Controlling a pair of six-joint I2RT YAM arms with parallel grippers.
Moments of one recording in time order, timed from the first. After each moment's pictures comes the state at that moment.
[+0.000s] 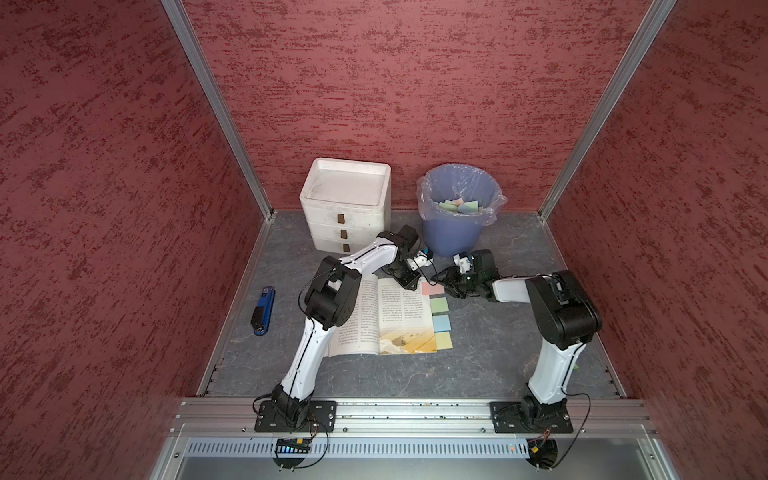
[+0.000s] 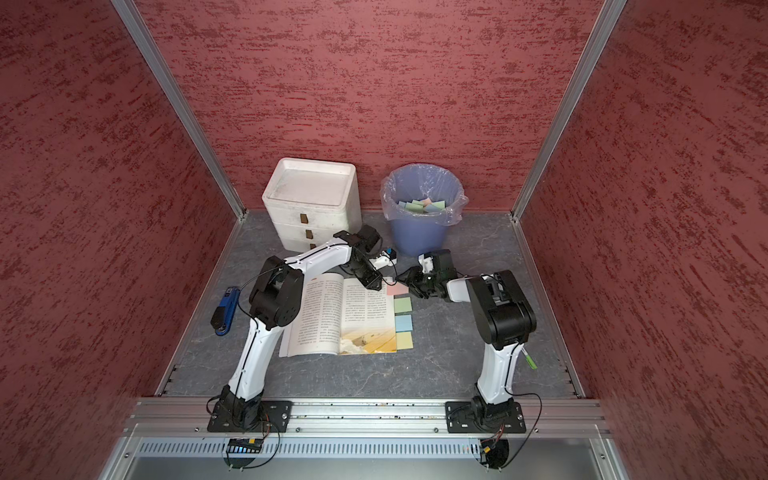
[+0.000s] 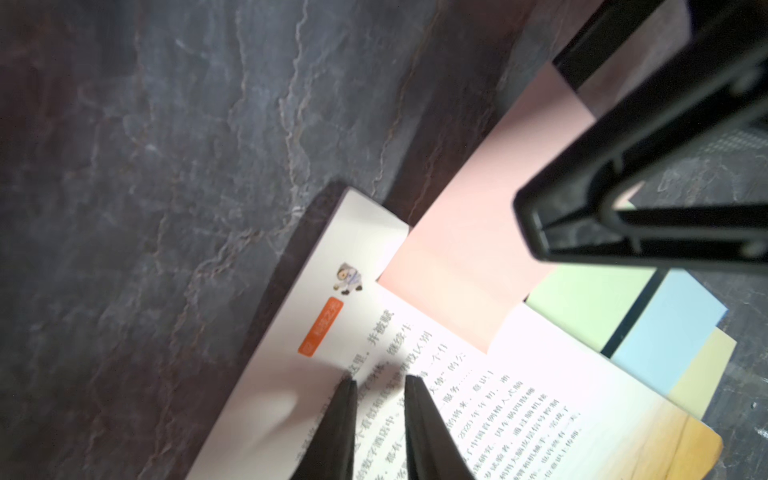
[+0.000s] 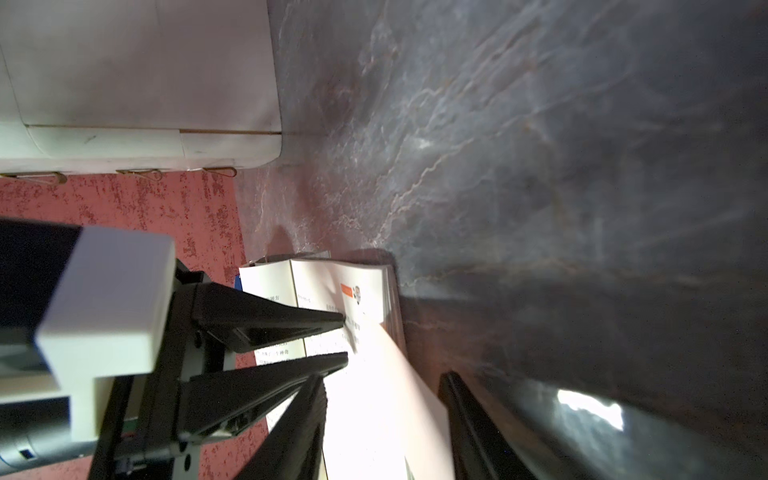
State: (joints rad) left arm -0.58 2.33 1.90 -0.95 0.33 0.32; right arm 0.23 1.90 0.91 0.22 -0.70 0.86
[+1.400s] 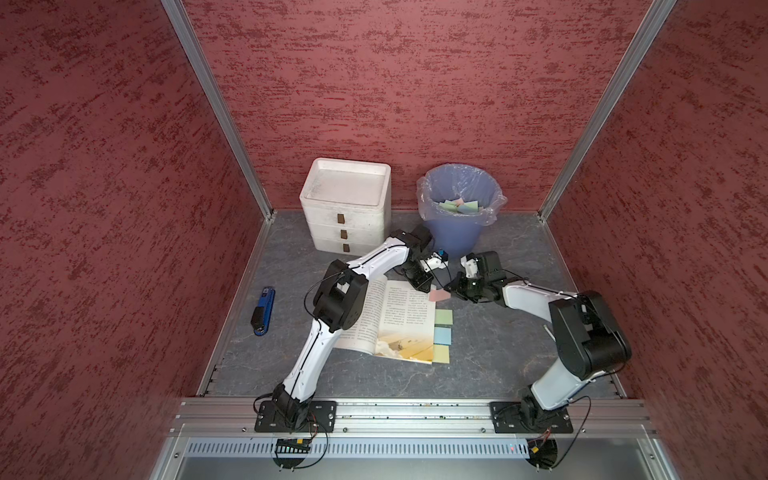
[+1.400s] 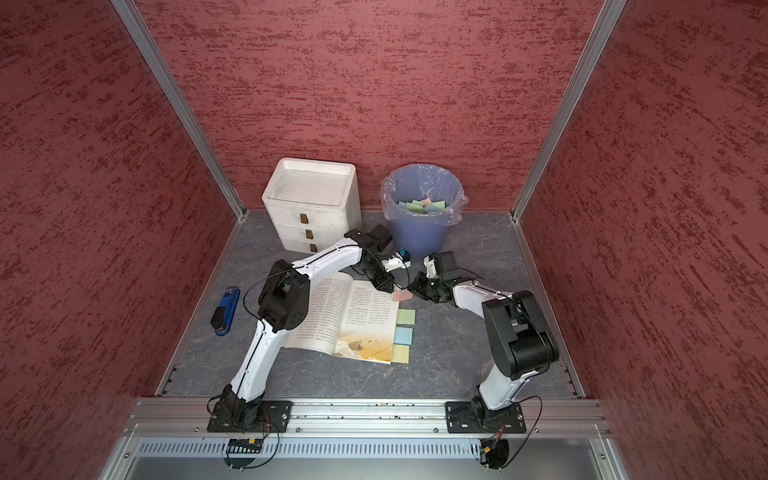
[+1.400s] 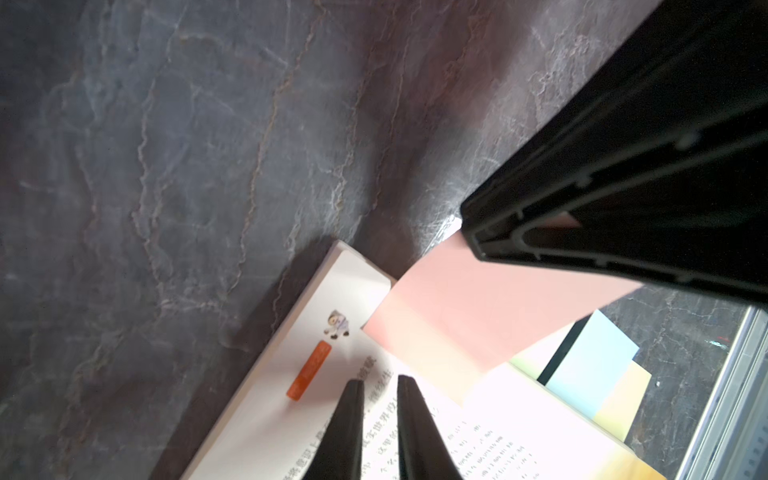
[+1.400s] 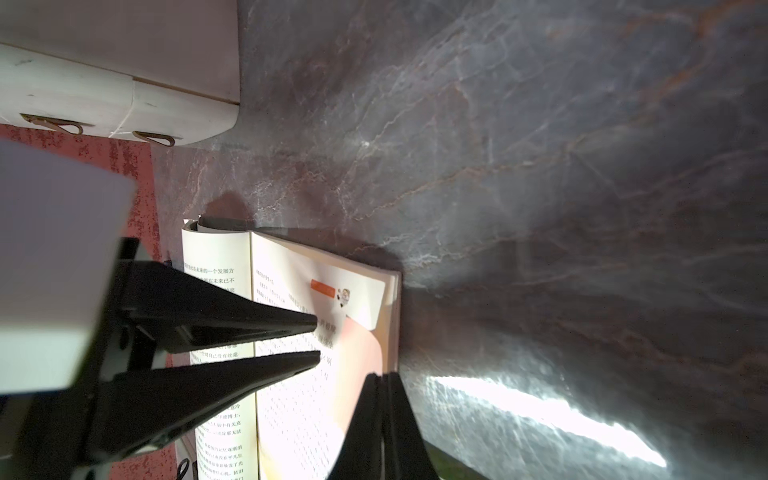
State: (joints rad) left arm -0.65 2.36 2.03 -1.04 0.40 0.34; right arm 0.27 1.67 0.85 -0.07 -0.50 0.66
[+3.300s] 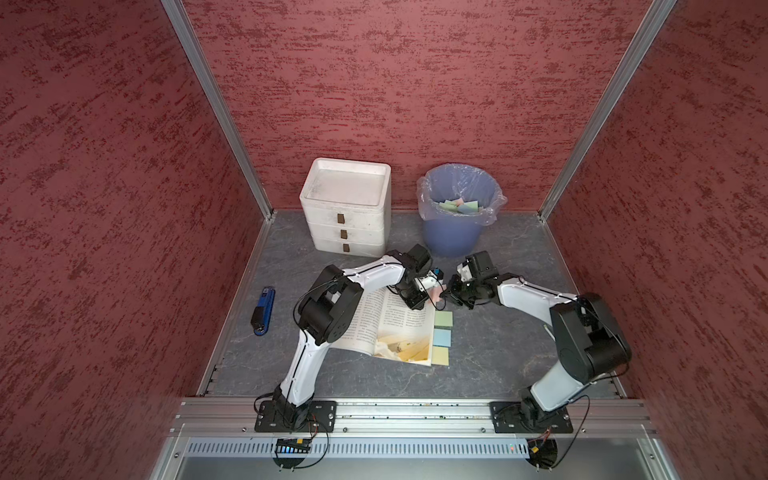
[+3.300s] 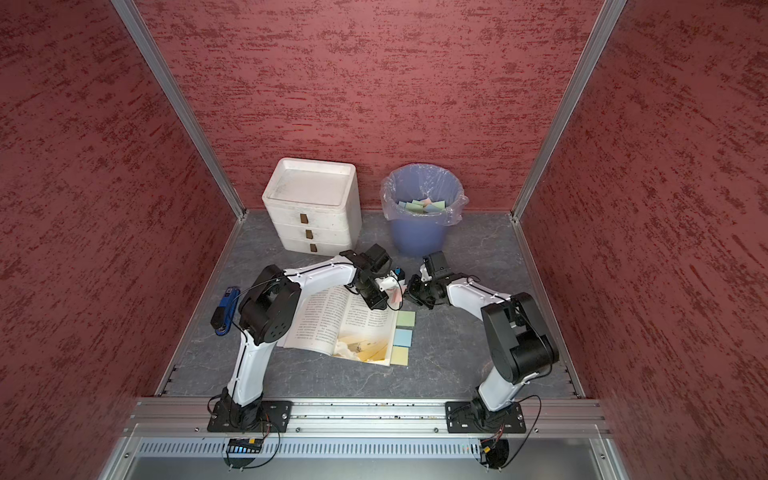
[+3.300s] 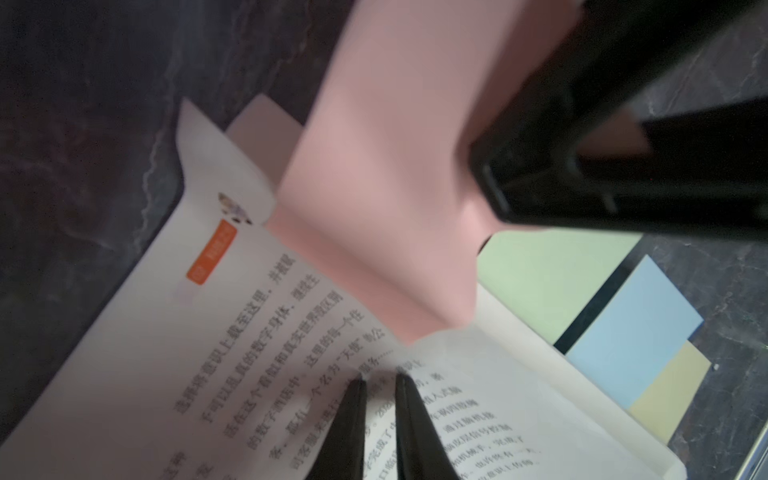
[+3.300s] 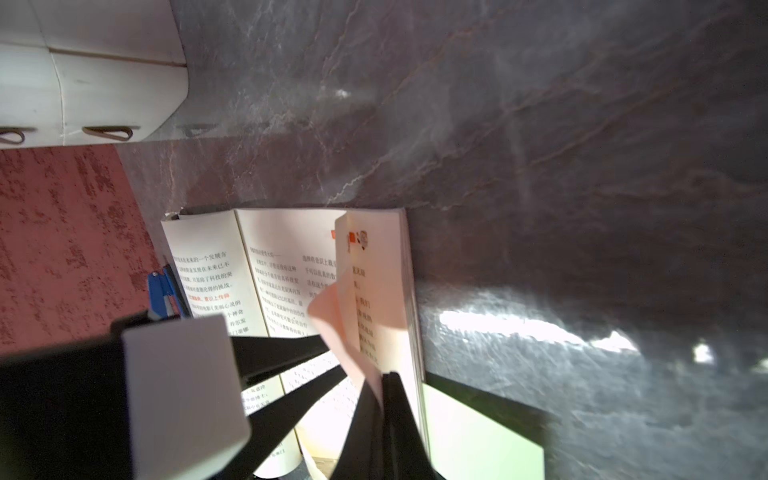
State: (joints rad) left arm -0.72 2.16 1.60 -0.80 0.30 0.29; right arm 0.32 1.67 0.90 -0.23 -0.50 0.88
